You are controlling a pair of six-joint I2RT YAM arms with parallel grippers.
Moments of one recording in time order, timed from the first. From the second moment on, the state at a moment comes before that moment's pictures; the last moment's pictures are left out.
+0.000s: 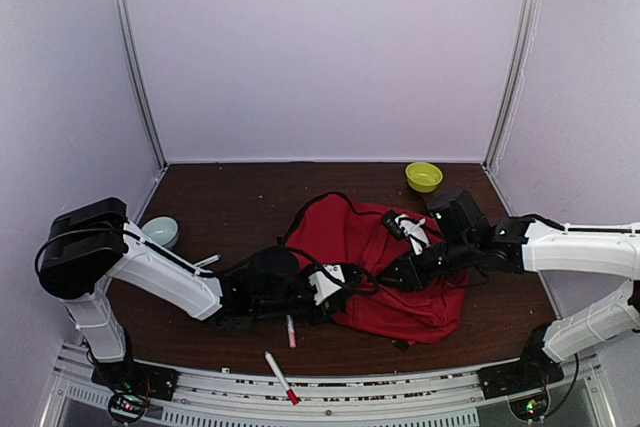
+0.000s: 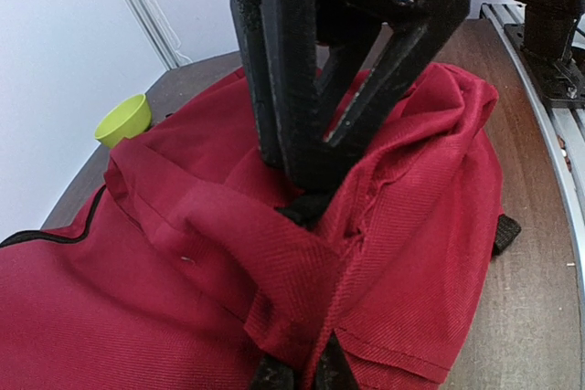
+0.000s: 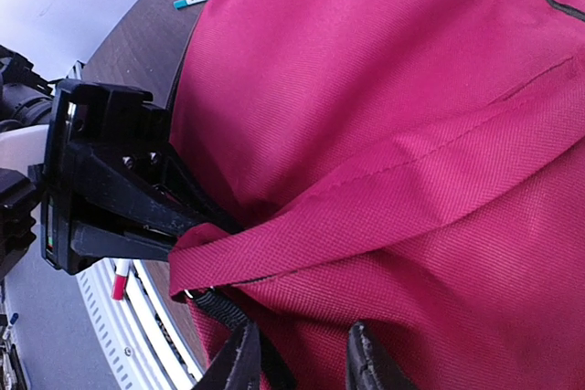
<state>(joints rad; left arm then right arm) -1.20 1.79 0.76 0.70 -0.02 0.31 0.81 1.25 0.75 -0.25 -0.33 0.26</state>
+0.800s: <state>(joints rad) -1.20 1.79 0.76 0.67 -0.02 0.31 0.84 1.28 0.71 -0.15 -0.41 0.29</state>
